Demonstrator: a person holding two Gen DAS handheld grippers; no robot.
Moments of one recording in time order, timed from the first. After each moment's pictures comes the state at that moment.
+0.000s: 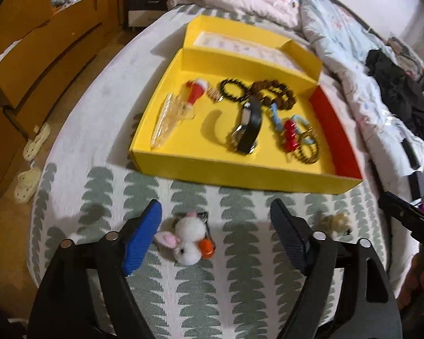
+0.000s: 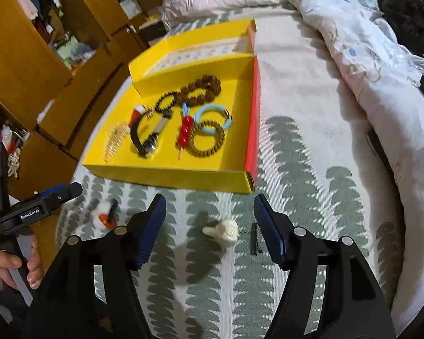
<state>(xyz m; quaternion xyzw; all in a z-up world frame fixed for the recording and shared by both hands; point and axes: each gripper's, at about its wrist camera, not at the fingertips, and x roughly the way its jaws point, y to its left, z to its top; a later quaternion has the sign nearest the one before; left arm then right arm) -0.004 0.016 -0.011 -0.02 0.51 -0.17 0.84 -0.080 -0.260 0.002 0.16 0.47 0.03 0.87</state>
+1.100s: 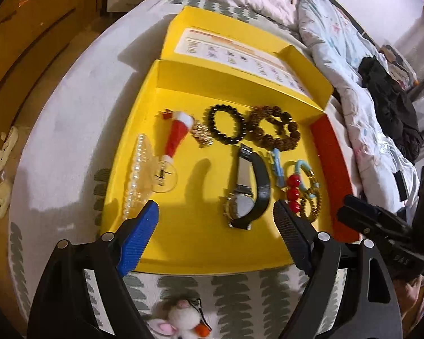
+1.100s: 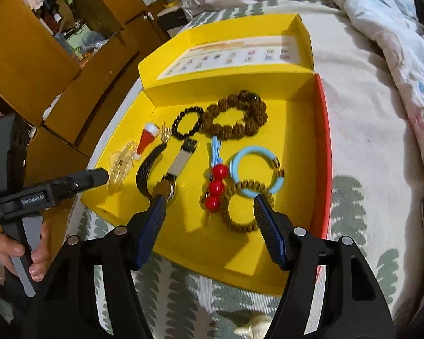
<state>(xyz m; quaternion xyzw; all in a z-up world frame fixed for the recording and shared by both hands) 0.112 0.003 -0.032 -0.06 0.55 -0.22 0.80 0.047 -0.233 -0.017 0.15 0.49 0.09 0.85</state>
